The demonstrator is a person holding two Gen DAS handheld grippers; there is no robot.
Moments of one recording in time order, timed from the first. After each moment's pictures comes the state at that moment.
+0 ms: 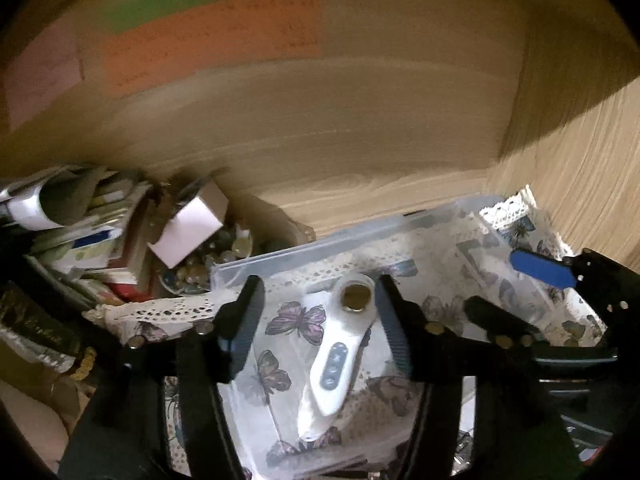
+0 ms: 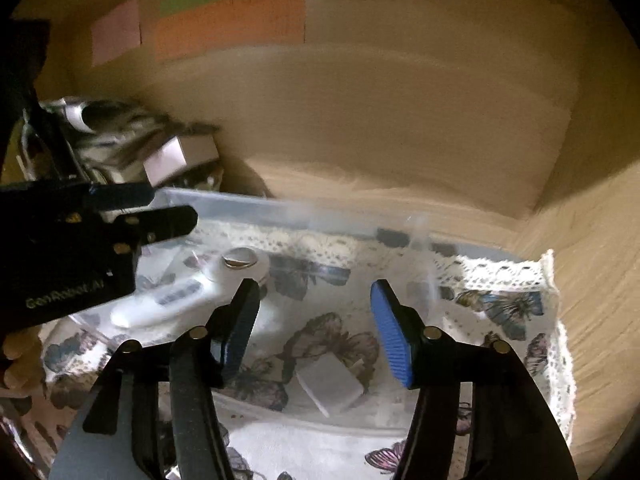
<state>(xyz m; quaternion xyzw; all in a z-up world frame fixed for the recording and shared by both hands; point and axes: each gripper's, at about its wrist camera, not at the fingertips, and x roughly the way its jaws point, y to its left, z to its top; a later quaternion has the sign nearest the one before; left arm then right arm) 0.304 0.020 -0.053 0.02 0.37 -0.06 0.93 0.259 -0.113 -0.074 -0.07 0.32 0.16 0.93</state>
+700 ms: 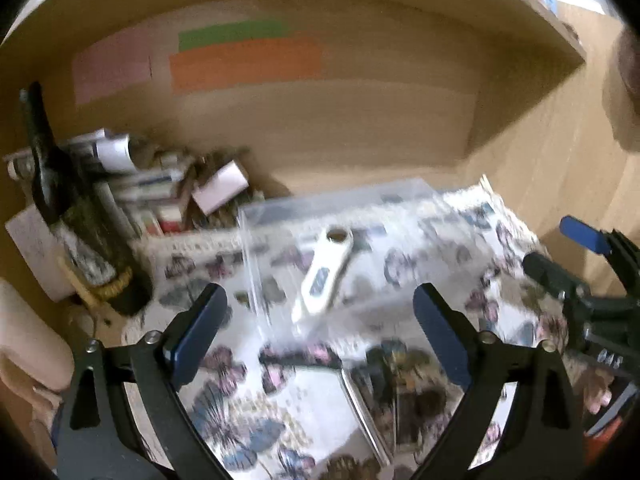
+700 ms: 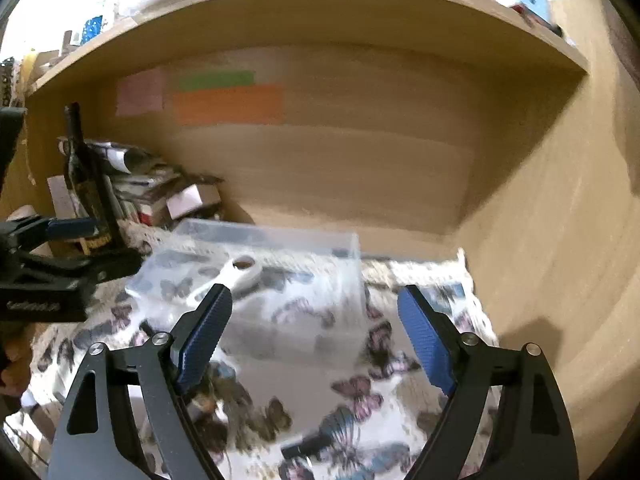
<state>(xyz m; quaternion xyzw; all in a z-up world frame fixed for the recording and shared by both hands) 0.183 0.017 -0.044 0.01 0.35 -0.05 0.94 0.151 -0.157 -0.047 -0.06 0.24 0.10 0.96</state>
